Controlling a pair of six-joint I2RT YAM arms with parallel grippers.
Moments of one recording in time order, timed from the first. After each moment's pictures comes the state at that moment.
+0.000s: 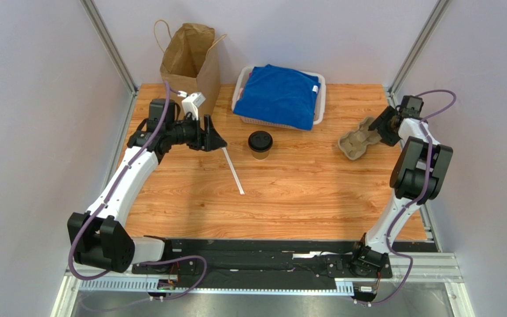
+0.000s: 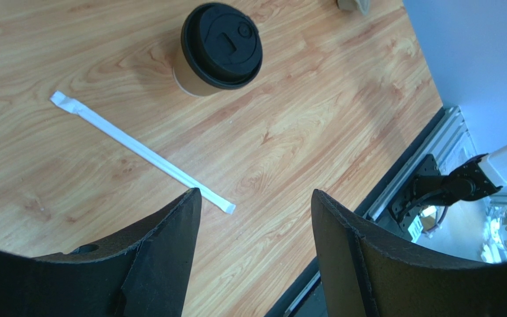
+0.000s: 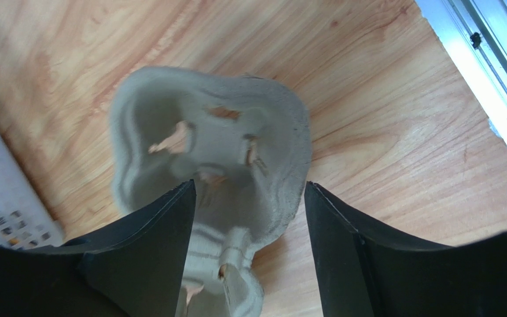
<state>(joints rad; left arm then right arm) -0.20 1.29 1.14 -0.50 0.68 -0.19 -0.36 1.98 1.47 -0.37 -0.13 0.45</state>
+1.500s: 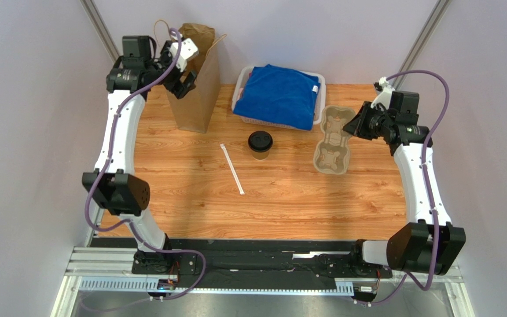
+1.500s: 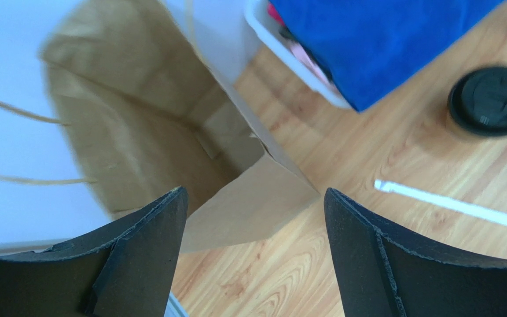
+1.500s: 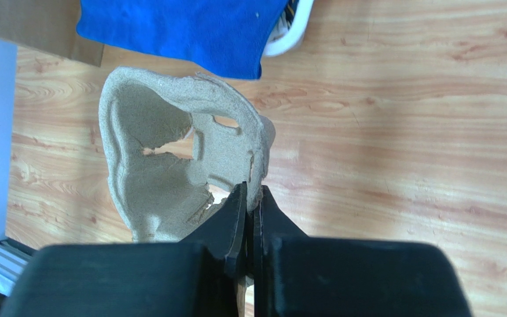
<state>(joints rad) -0.03 1.71 2.06 -0.83 0.55 0.71 -0.11 1.32 1.31 -0.64 -0.47 0.23</state>
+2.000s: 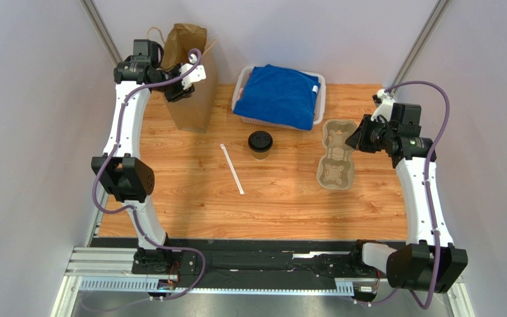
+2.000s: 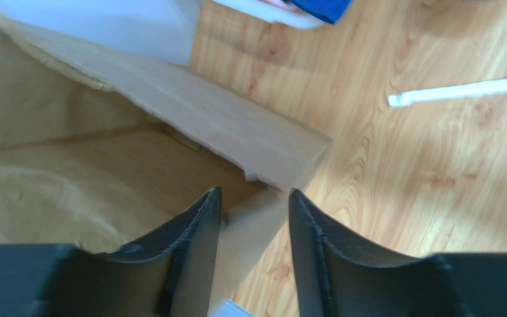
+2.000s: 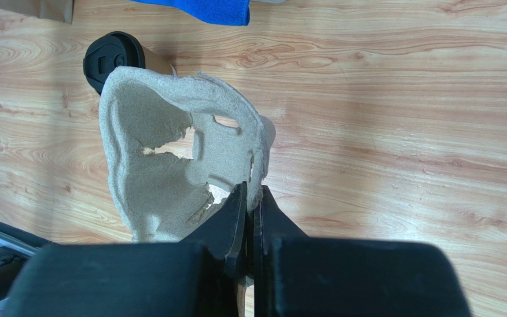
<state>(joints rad) -0.02 1.92 2.18 -1.13 0.60 1.22 -0.11 1.18 1.22 -0.76 -0.43 0.13</state>
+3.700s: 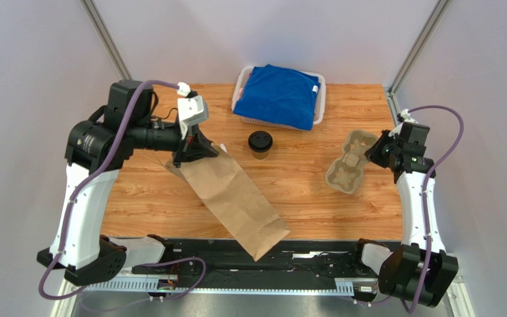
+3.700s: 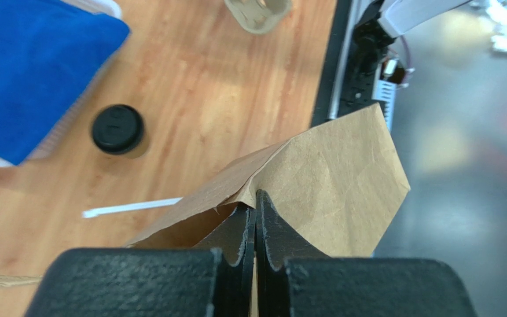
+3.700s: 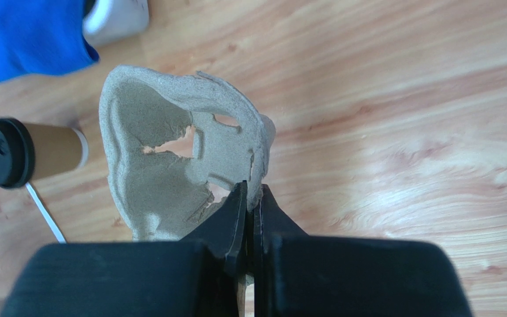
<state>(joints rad) -0.44 1.24 1.97 -1.36 0.82 0.47 -0.25 1.10 0.96 -0.60 -0.23 0.29</state>
